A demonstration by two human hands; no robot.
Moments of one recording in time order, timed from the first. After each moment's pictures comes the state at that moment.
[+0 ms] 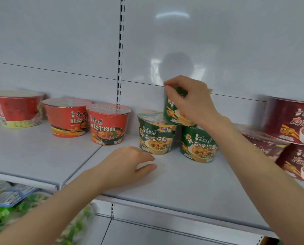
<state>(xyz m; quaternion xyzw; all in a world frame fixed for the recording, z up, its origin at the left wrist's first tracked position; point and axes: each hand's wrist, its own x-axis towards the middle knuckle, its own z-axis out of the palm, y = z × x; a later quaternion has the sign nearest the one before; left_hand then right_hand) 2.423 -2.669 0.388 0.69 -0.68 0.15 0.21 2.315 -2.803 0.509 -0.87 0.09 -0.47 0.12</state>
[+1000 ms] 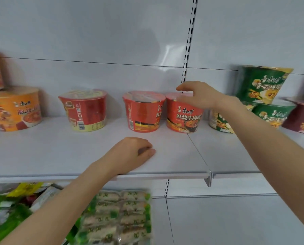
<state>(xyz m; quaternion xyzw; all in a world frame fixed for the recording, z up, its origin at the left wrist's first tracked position) 2.666 -2.515 0.364 0.68 -0.69 0.04 0.24 2.513 -2.690 0.483 -0.93 0.29 -0.22 0.03</state>
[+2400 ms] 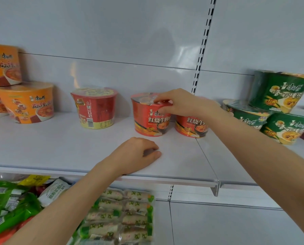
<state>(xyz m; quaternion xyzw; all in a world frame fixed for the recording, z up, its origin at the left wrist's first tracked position) 2.662 -2.510 0.367 0.72 -0.66 0.01 0.23 2.572 -2.671 0.475 -0.98 0.16 -0.14 0.00</state>
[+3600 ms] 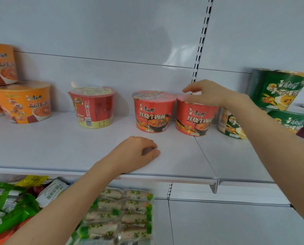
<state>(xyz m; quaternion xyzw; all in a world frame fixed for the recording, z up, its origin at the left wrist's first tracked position) 2.664 -2.510 0.366 0.71 -0.66 0.00 0.24 2.520 -2.701 0.495 -0.95 0.27 -0.17 0.05</state>
